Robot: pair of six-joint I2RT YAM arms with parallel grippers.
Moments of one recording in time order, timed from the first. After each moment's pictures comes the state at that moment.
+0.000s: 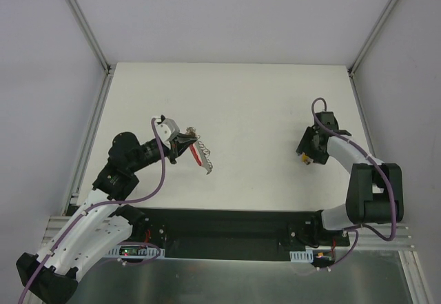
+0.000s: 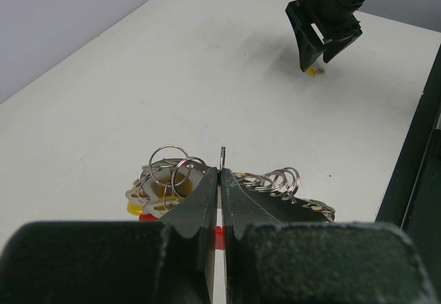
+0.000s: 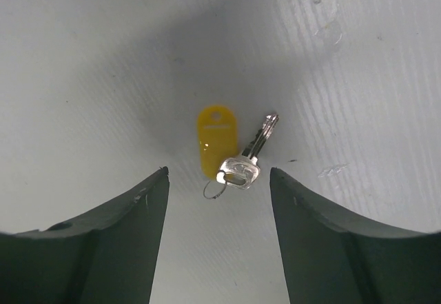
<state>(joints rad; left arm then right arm) -0.48 0.65 0.61 -0.02 0.51 0.07 0.04 1.43 0.79 -0.51 0.11 0.46</state>
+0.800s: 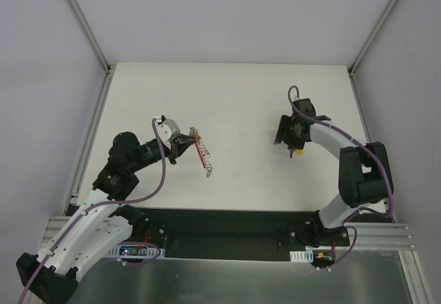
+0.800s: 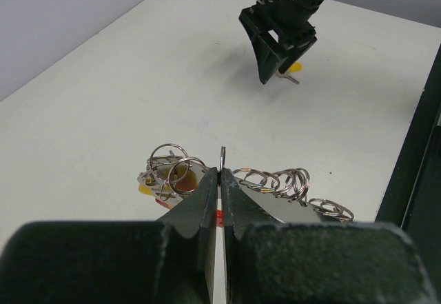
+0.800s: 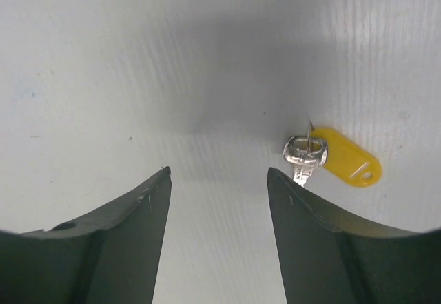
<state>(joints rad) -0.48 0.65 0.61 -0.03 0.51 0.07 0.23 1.62 0.96 -0.46 -0.04 0.49</state>
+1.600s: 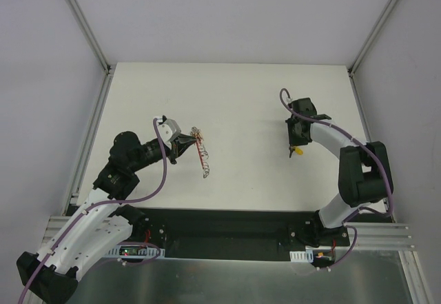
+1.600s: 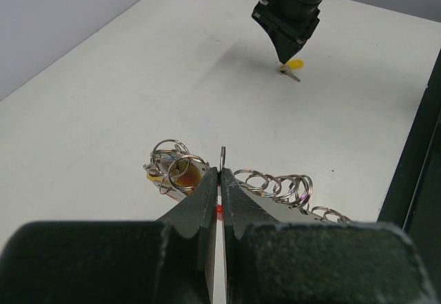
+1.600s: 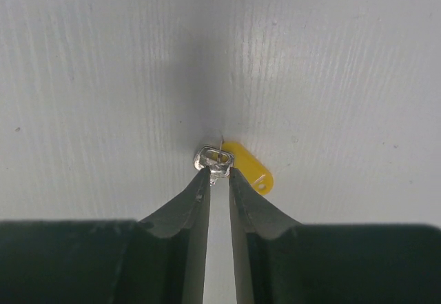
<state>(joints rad) -0.48 0.66 0.61 -0.03 0.51 0.09 0.23 1.61 0.99 -0.50 0.13 0.09</state>
